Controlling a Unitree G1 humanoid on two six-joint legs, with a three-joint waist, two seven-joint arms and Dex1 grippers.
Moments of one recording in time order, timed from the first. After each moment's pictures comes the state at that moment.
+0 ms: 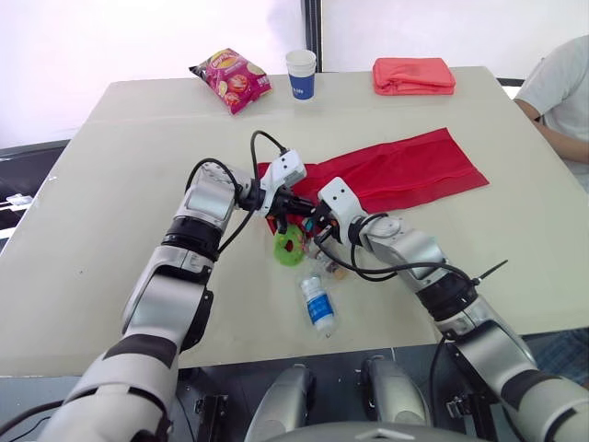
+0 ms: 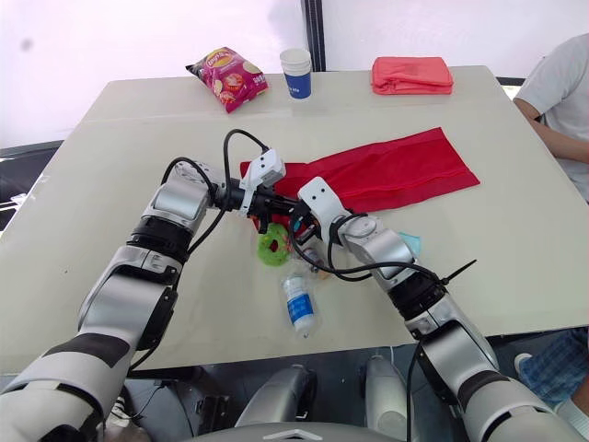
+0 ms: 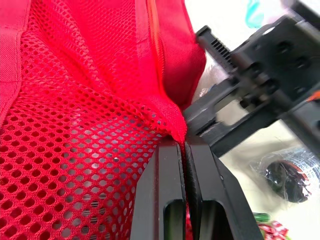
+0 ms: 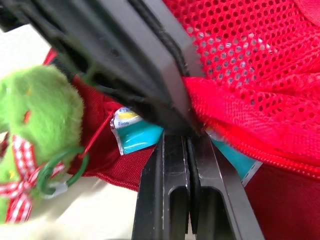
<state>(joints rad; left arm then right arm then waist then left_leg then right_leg) -0.99 0.46 -0.22 0.67 -0.02 0.42 -1.34 -0.75 -0.12 0.43 0.25 0.21 0.65 0.32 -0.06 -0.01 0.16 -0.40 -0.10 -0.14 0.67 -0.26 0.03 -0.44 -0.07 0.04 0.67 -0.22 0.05</state>
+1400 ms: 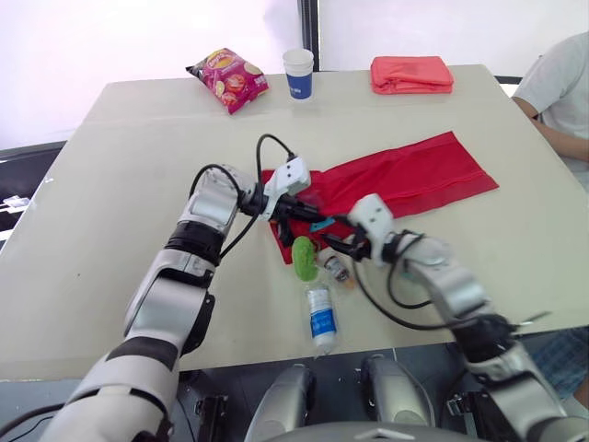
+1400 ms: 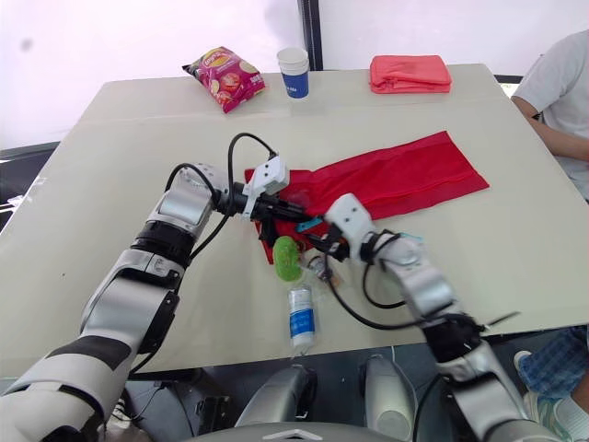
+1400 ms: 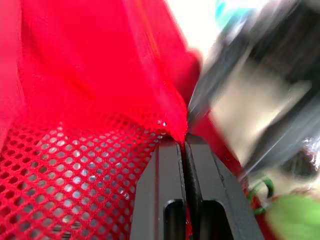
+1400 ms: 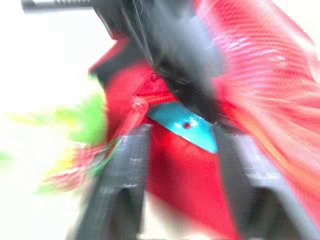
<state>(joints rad) -0.96 0.47 -0.26 0.73 0.00 0.20 -1.39 -0.44 -0.32 0.24 -0.25 0.24 0.53 0.66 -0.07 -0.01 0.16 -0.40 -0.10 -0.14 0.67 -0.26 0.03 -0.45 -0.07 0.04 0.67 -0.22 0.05</state>
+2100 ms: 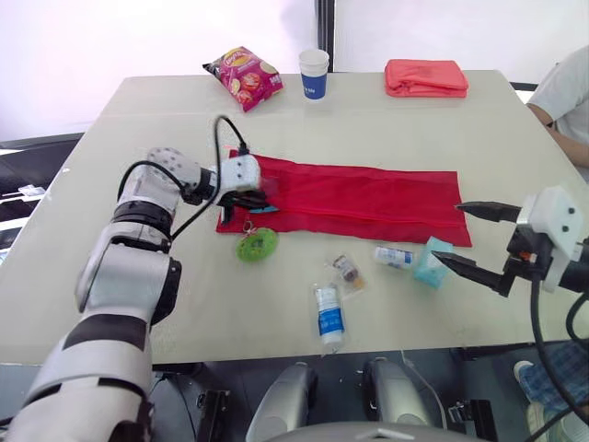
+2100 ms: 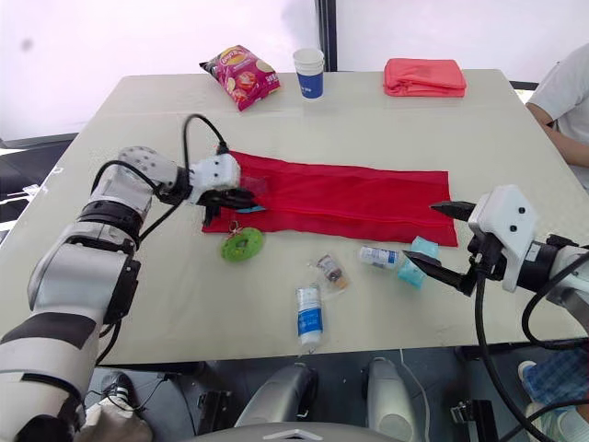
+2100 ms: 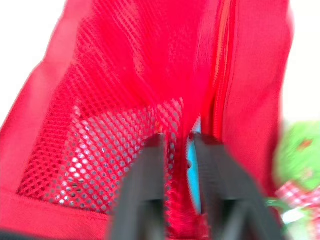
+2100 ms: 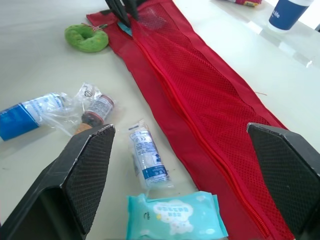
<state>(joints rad) -1.19 0.64 -0.18 1.27 0.12 -0.32 -1.41 -0.01 -0.86 -0.44 -0.78 0.62 0.77 0.85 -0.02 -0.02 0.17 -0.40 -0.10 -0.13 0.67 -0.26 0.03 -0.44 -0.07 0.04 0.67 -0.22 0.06</state>
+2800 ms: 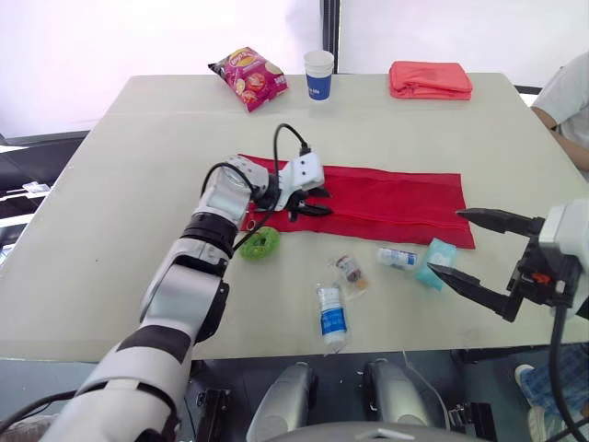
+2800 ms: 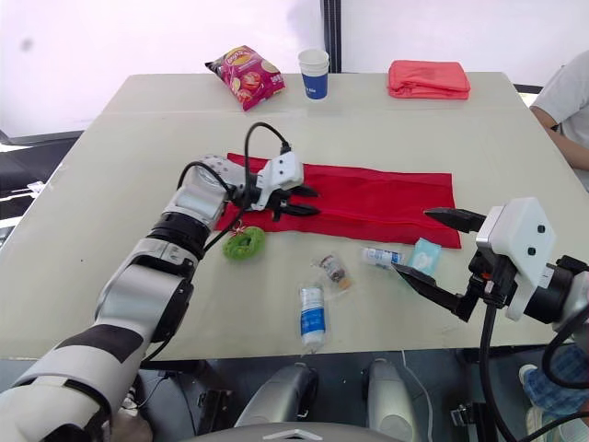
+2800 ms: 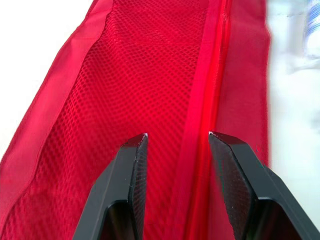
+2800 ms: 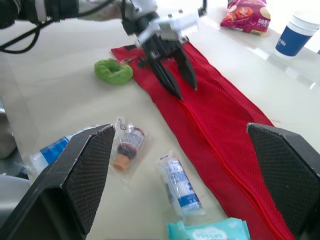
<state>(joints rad) -1.05 0.35 -0.27 0.87 0.14 -0.04 -1.21 0.08 -0.92 -0.61 -0.97 0.99 0.85 0.62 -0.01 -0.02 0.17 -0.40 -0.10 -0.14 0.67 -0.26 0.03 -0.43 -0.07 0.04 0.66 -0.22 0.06</state>
